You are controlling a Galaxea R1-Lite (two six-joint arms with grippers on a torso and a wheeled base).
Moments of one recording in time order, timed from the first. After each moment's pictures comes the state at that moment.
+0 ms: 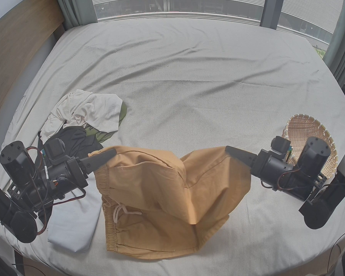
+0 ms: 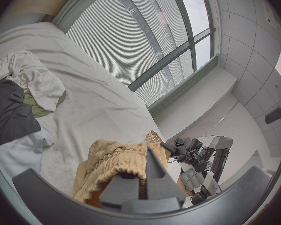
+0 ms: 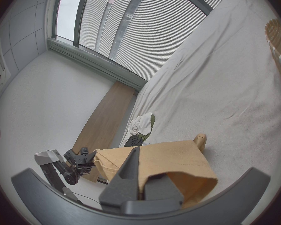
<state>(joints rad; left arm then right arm) -0.24 1.77 -0.30 -1.55 -0.66 -0.63 0.42 1.91 -0.43 -1.54 0.43 0.73</state>
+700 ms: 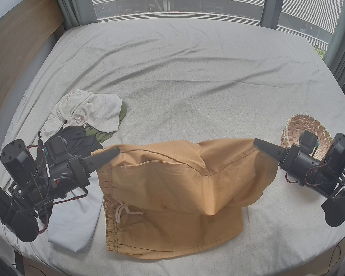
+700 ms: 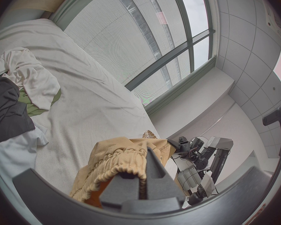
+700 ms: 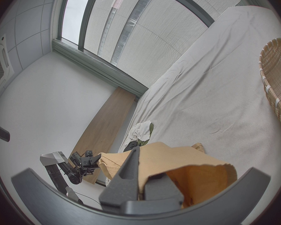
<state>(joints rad) -0.25 1.77 -0.32 -1.55 -0.67 -0.64 0.29 1.78 -0.35 -1.54 0.51 0.72</state>
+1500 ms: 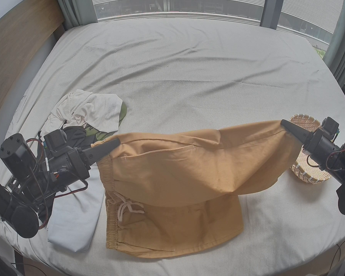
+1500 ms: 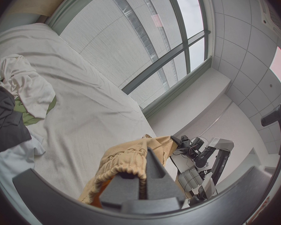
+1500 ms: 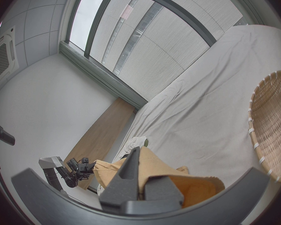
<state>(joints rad) -0.25 1.76 -0.38 -1.55 -0.67 -0.65 0.06 1.69 -0.38 -1.54 0.65 0.72</state>
